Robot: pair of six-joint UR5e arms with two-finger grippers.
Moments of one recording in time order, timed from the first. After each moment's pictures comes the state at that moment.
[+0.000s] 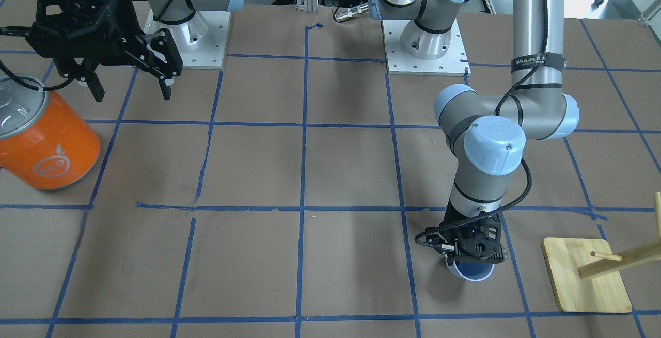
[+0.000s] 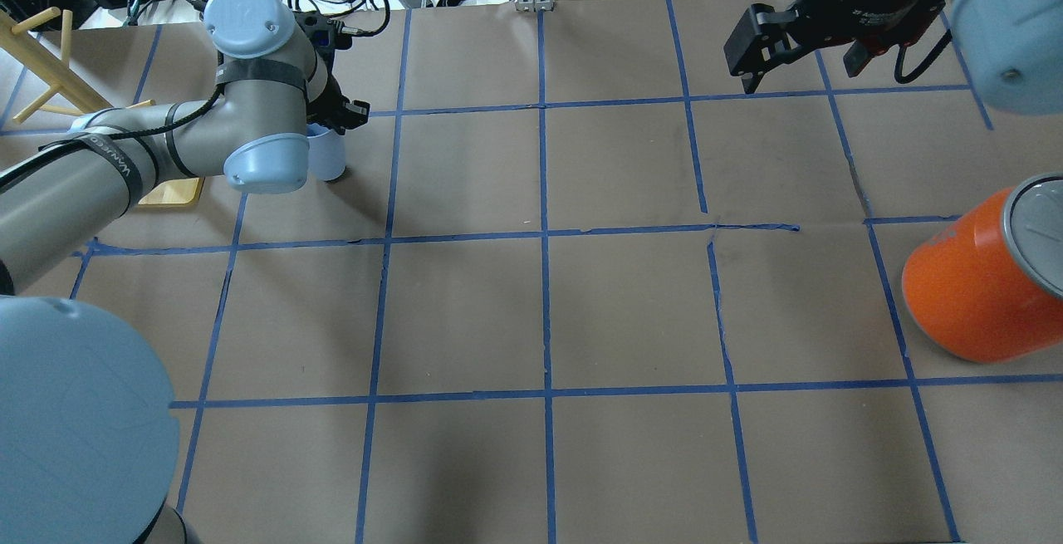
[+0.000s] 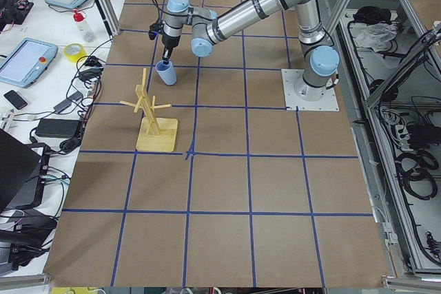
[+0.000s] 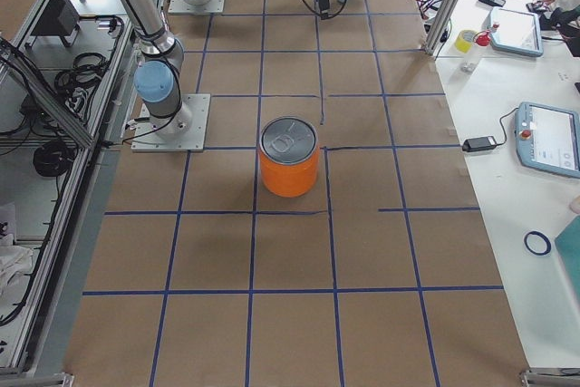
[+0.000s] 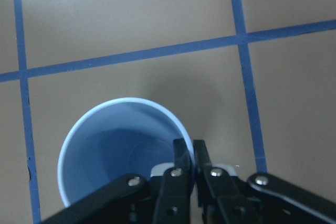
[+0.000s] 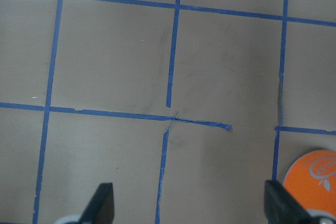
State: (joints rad) left arm -1.52 -2.04 -1.71 -0.64 1.65 0.20; right arm 1.59 -1.61 1.56 -1.72 -1.61 -0.09
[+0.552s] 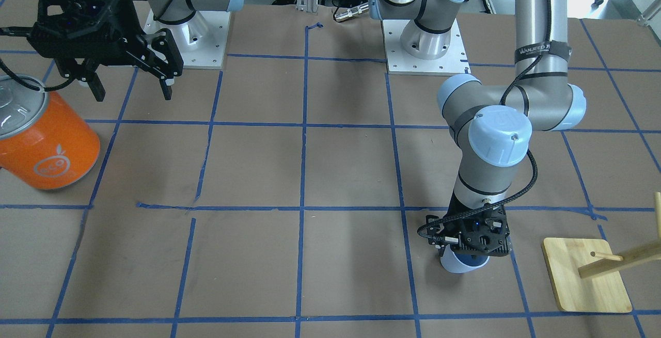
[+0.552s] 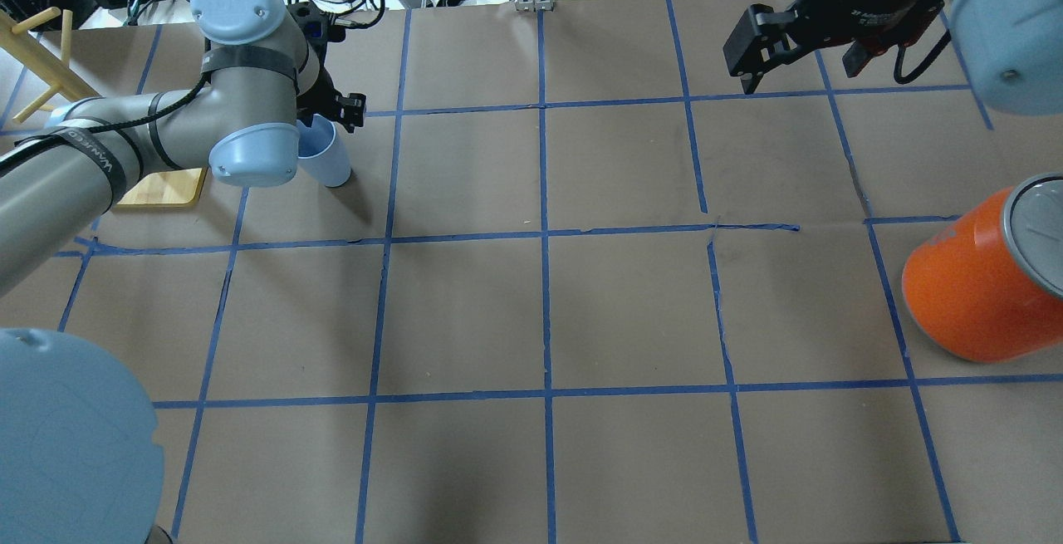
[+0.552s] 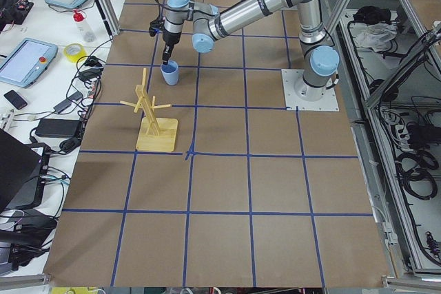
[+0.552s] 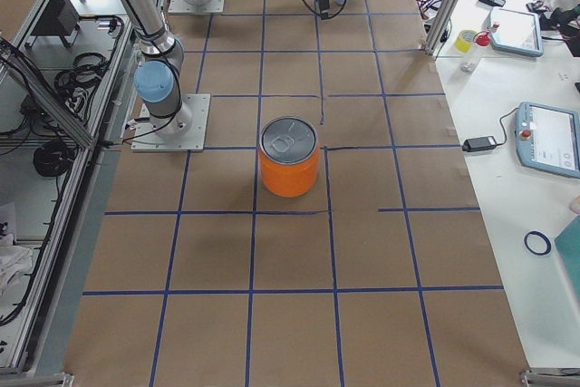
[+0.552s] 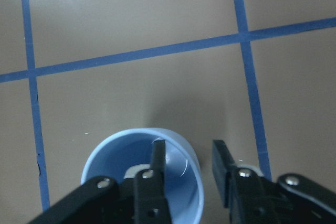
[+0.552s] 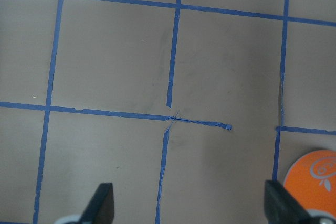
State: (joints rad) left arm -1.52 -1.99 -1.70 -0.74 1.66 0.20; right arm 1.59 -1.61 1.57 -1.72 -1.61 -0.09
